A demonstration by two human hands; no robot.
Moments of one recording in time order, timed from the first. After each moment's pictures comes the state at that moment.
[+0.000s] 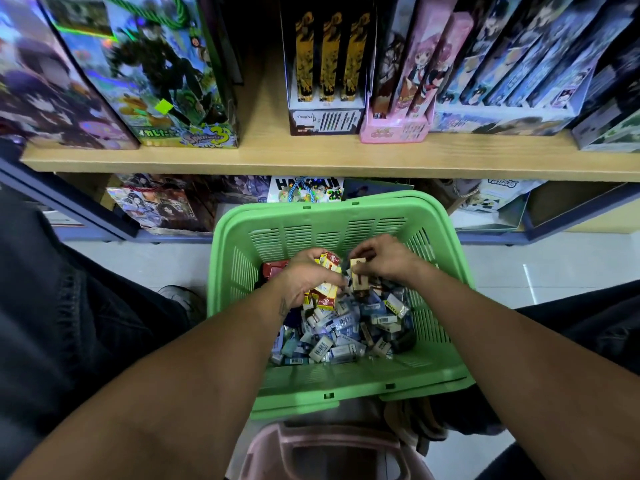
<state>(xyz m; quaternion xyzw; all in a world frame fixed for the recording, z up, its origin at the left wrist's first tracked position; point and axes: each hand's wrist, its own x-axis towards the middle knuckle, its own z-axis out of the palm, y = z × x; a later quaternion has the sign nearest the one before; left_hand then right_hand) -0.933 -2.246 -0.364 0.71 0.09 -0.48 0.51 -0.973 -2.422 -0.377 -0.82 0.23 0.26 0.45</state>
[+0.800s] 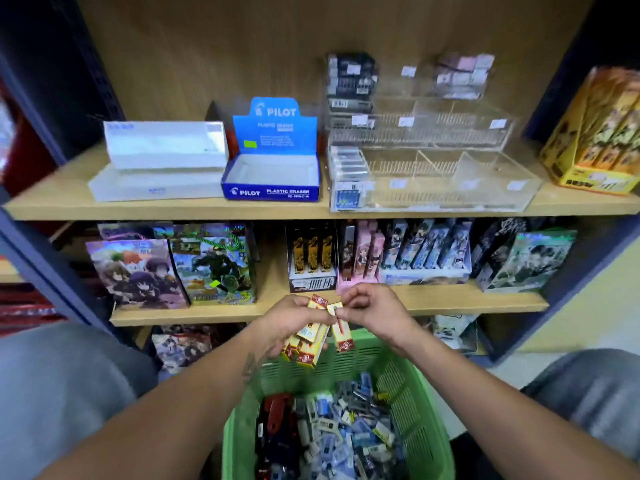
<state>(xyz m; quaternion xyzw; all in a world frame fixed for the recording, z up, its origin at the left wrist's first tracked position) -0.902 -2.234 -0.156 0.72 -0.03 -0.40 0.56 -0.967 -2.407 -0.170 -0.80 0.17 0.01 0.57</state>
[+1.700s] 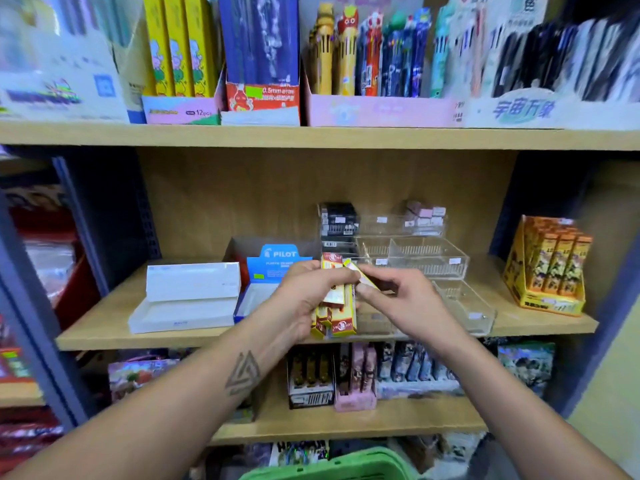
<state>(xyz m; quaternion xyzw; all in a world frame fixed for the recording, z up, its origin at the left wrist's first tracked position) -0.894 -2.285 0.093 0.61 -0.12 -0.25 0.74 -0.973 -2.428 0.077 -0.85 -0.03 -0.23 0.48</state>
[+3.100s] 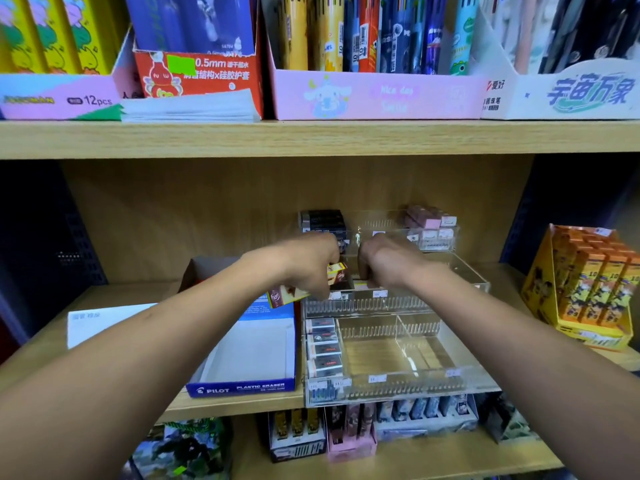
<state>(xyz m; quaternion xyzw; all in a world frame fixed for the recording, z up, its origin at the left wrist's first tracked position) -0.755 -2.352 0.144 0.90 -0.43 -0.02 0.02 -0.804 -2.519 0.112 -0.99 0.07 -0.04 -0.08</state>
